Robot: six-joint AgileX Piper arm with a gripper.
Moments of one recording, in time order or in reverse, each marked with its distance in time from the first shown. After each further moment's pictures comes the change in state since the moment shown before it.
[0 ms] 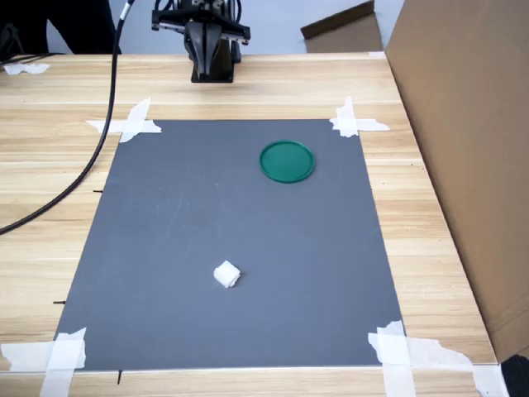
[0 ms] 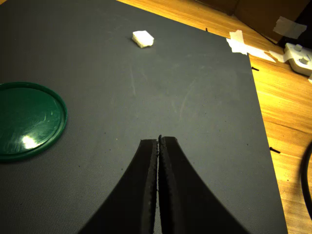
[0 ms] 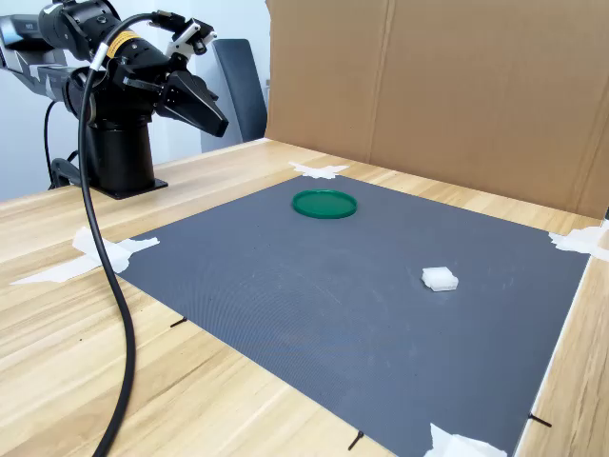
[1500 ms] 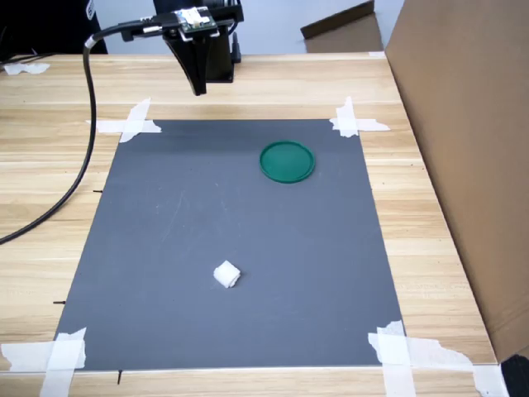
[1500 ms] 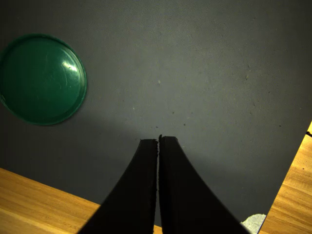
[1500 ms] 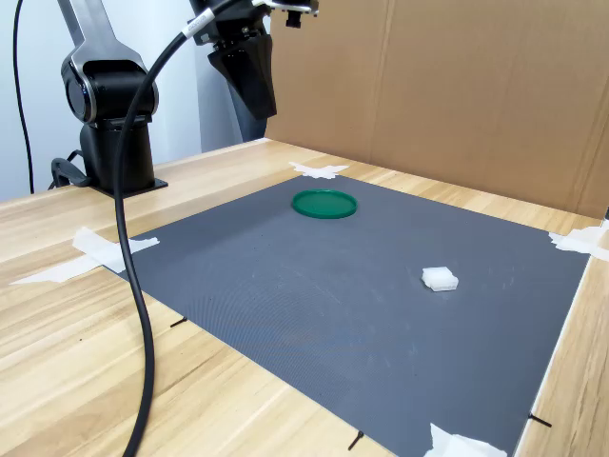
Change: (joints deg) arm 0.0 62.8 -46.1 -5.9 27.5 1.8
